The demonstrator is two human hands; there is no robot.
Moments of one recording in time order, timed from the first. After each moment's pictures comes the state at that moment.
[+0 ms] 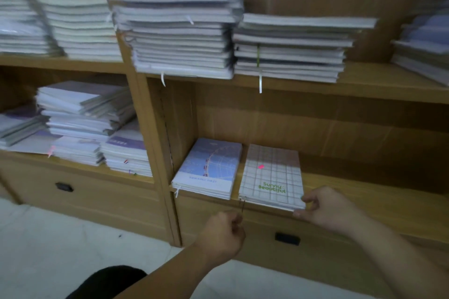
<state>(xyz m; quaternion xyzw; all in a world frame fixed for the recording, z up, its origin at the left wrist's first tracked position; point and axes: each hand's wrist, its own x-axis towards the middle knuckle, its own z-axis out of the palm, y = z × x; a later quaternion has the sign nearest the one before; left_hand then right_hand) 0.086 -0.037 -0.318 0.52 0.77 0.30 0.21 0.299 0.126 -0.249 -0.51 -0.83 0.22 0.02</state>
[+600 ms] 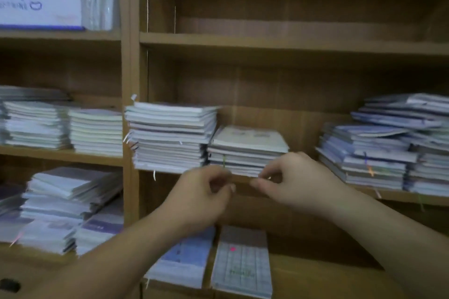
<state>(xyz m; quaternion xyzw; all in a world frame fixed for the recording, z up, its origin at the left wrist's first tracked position) 0.107 -0.077 -0.025 0.61 0.63 0.48 -0.02 0.302 0.021 0.036 -0.37 -0.90 -0.02 0.22</state>
